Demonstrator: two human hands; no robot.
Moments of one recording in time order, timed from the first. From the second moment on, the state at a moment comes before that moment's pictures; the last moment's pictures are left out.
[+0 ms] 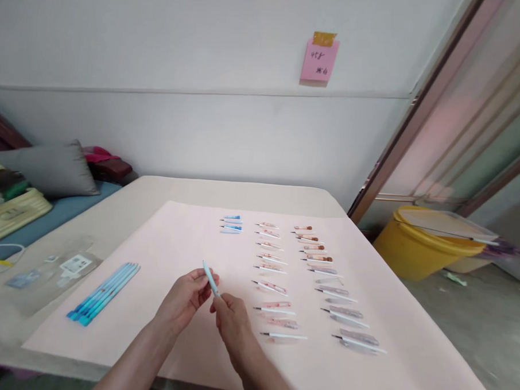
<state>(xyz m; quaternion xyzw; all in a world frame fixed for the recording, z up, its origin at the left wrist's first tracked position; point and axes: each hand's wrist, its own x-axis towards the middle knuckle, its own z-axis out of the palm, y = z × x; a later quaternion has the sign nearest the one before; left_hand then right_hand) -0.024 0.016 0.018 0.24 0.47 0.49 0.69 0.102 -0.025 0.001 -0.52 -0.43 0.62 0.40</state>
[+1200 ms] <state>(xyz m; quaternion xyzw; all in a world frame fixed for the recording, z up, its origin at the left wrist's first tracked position) -0.019 0.010 0.025 0.25 0.41 0.52 0.71 0.112 -0.029 0.012 -0.57 -0.63 0.42 0.33</state>
